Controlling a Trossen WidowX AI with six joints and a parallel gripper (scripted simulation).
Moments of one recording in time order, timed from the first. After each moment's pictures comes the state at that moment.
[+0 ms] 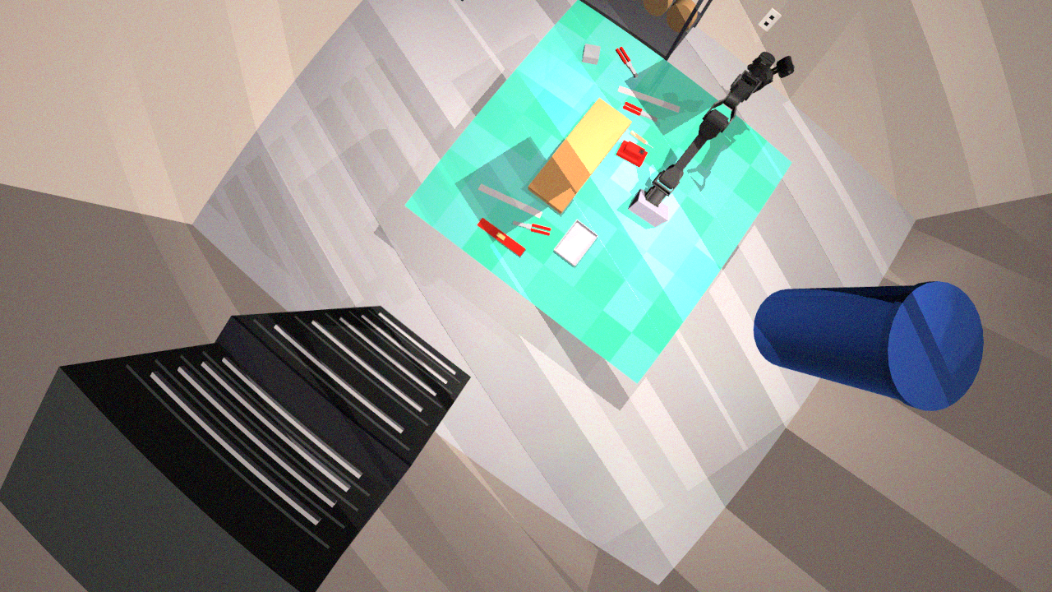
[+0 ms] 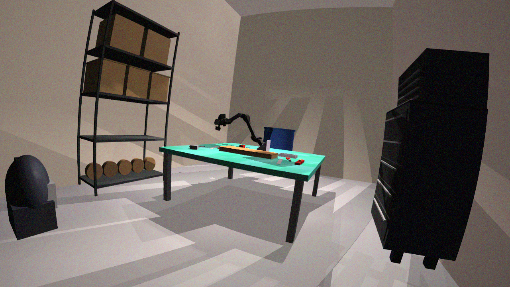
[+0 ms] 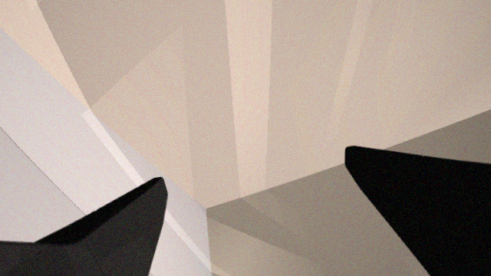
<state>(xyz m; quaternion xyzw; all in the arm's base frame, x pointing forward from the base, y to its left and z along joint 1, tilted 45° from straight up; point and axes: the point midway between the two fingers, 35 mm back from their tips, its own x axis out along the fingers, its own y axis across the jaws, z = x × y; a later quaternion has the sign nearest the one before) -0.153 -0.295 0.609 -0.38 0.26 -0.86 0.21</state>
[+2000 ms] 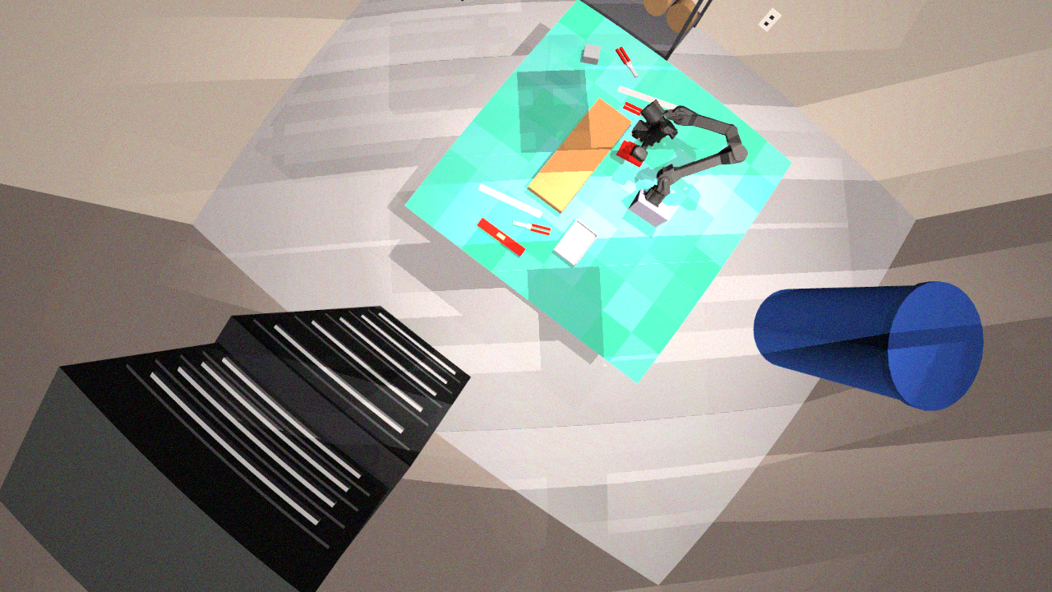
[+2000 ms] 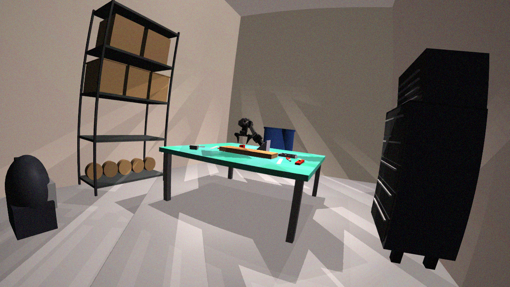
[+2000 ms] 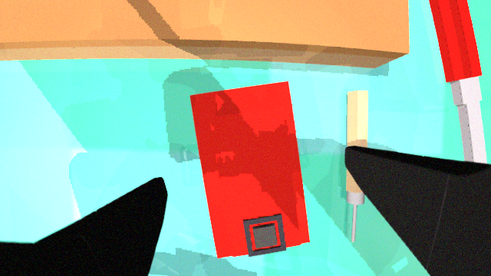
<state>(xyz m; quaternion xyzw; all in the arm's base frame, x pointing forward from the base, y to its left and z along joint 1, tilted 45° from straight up) 0.170 -0.103 0.146 -0.30 0.58 -0.23 0.72</state>
